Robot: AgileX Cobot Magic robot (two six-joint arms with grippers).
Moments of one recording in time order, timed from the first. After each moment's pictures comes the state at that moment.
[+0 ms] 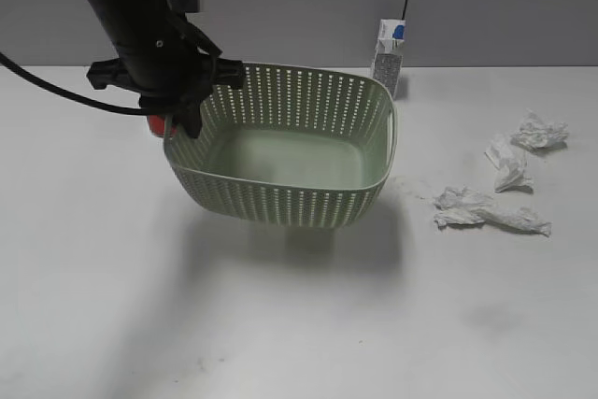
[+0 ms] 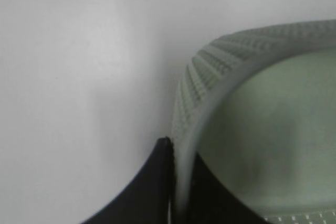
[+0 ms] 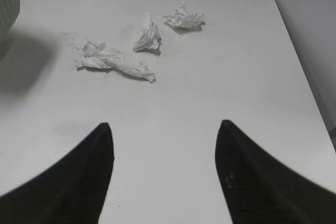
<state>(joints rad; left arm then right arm) -0.51 1.98 -1.56 -0.09 1.03 -0.25 0.02 -0.01 -0.42 0.07 0.94 -0.16</state>
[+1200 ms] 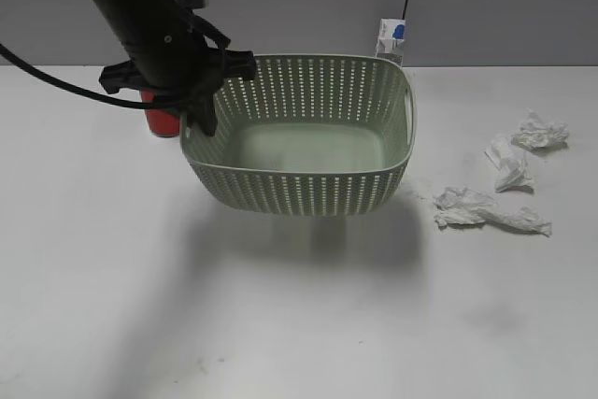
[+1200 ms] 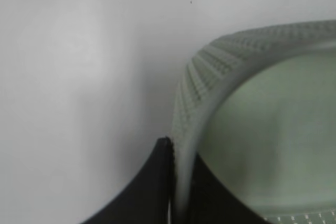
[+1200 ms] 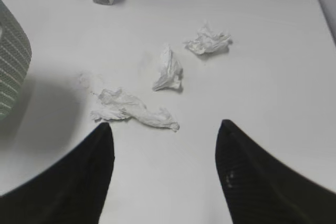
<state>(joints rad) -0.51 1.96 -1.57 -0.17 1.01 -0.25 0.02 0.71 -0.64 0.16 0.61 -0.14</state>
